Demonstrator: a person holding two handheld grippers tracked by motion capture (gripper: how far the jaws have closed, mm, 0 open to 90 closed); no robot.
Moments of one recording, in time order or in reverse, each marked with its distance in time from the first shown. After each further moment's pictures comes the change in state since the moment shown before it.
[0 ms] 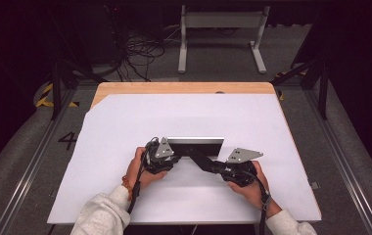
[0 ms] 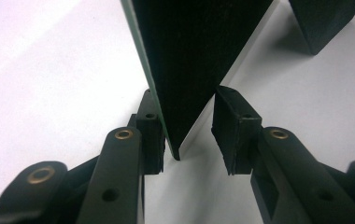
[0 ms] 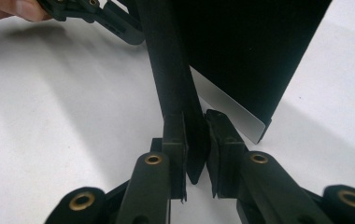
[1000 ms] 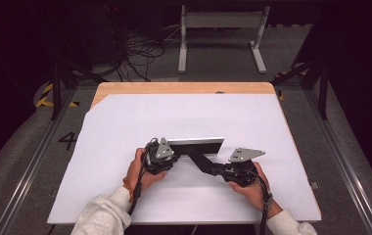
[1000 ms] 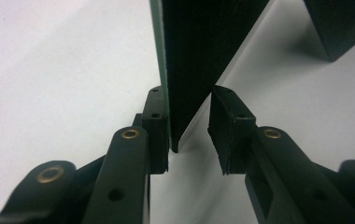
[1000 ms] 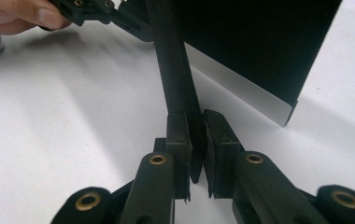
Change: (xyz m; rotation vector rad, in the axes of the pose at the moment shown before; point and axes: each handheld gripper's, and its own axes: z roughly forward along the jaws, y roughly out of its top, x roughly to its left) left arm -0.003 -0.001 0.001 0.002 0.040 -0.034; right arm -0.003 -0.003 -0.002 0.002 0.073 0.055
